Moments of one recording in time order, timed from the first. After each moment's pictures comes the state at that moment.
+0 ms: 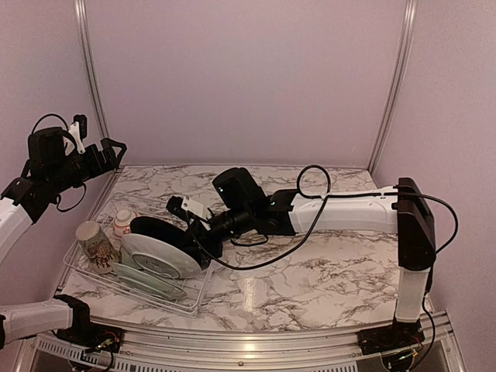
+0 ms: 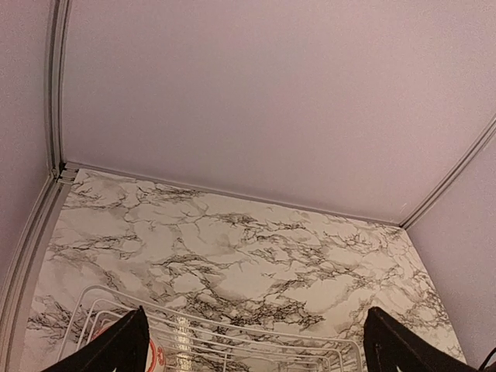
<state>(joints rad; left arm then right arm) -0.19 0.93 1.00 -0.34 0.09 -0.40 1.09 1.97 1.56 -0.13 -0.54 -0.11</state>
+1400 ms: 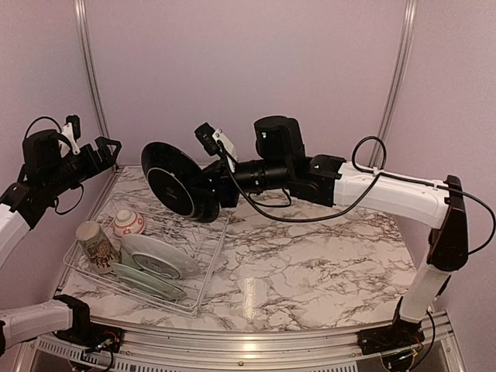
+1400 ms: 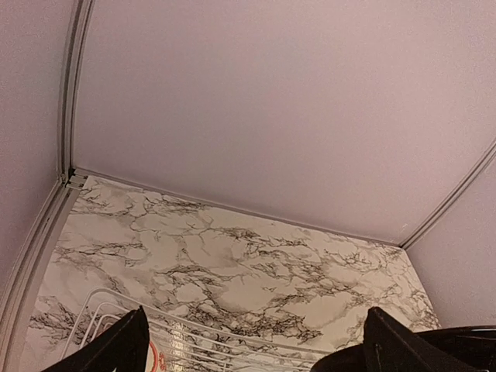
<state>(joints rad) -0.19 0.88 0.98 -0.31 0.04 -0.44 1.02 1.75 1.59 -0.07 -0.49 0.06</state>
